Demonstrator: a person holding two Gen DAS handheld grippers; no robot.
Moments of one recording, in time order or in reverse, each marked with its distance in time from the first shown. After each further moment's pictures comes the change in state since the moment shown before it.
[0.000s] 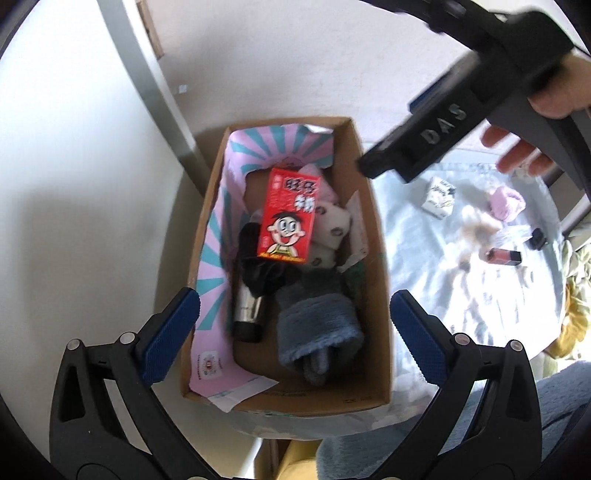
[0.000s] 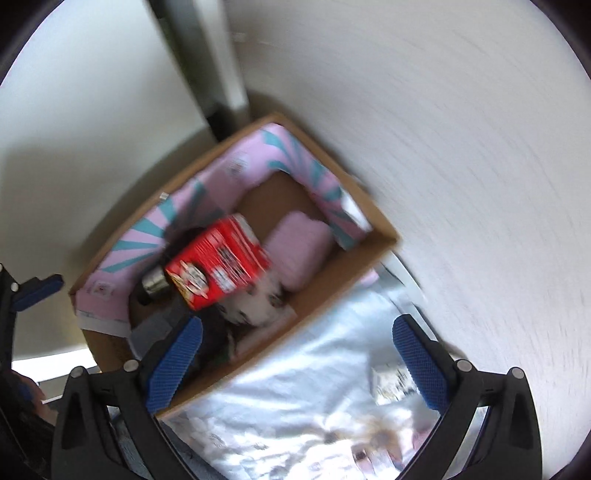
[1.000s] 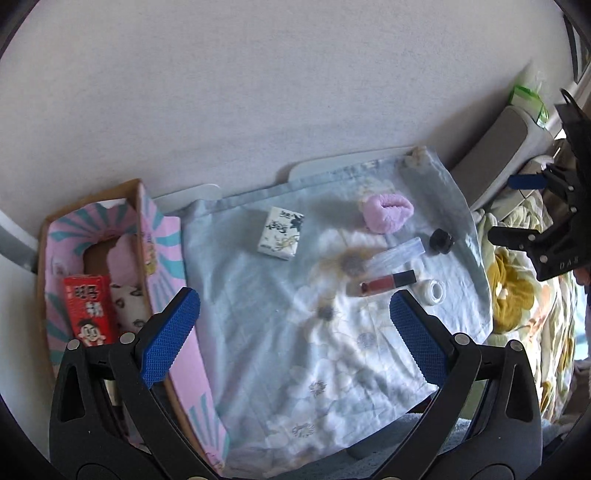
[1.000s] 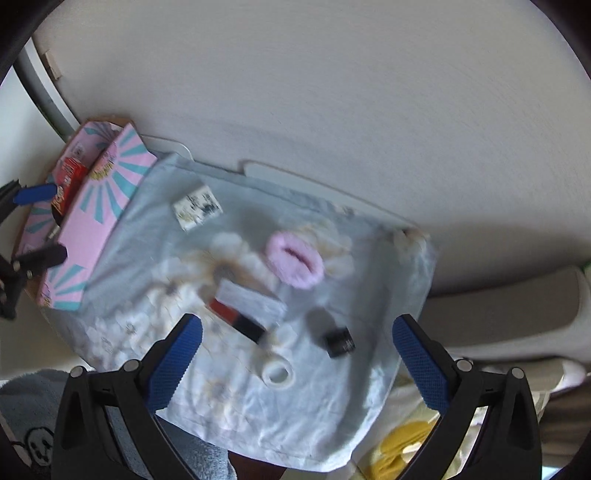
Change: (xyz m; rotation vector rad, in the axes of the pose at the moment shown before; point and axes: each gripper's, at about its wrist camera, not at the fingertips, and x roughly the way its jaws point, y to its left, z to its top) left arm 0.032 -0.155 0.060 0.210 0.025 -0.340; right arm -0.067 -0.148 -0.291 0.487 -0.081 -0.224
